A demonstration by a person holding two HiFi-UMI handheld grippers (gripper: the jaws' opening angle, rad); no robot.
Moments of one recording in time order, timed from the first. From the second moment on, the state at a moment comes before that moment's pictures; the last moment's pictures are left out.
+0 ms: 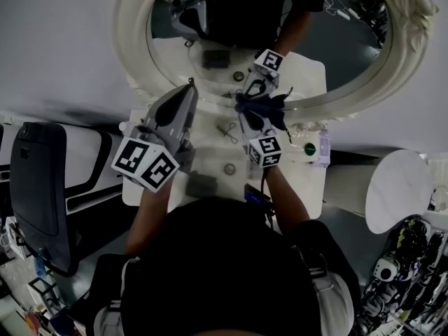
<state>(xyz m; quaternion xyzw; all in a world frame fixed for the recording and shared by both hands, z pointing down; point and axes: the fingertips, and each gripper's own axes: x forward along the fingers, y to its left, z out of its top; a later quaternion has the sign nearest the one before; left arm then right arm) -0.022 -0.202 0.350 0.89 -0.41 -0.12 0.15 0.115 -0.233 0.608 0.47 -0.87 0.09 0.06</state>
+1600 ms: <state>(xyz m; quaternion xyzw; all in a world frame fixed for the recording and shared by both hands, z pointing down) 0.038 -0.171 0.333 0.92 -0.34 -0.15 0.15 0.279 -0.209 0.457 0.59 -0.81 0.01 0.00</state>
